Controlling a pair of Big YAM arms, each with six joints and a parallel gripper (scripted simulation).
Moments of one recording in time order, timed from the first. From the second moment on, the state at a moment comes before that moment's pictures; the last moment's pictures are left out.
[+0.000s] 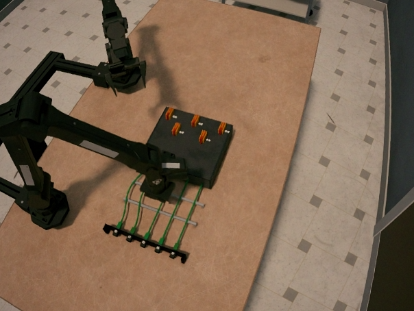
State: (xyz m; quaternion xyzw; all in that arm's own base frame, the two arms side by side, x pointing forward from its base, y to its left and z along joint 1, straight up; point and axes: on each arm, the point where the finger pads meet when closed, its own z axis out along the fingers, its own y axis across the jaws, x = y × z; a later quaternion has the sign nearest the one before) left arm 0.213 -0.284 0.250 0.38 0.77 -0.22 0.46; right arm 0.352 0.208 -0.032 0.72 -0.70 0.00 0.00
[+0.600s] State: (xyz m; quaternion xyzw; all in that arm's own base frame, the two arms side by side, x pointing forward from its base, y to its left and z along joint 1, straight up) left arm 0.213 -0.284 0.250 0.38 0.77 -0.22 0.46; right arm 0.354 0.210 -0.055 0.72 -0.70 0.00 0.01
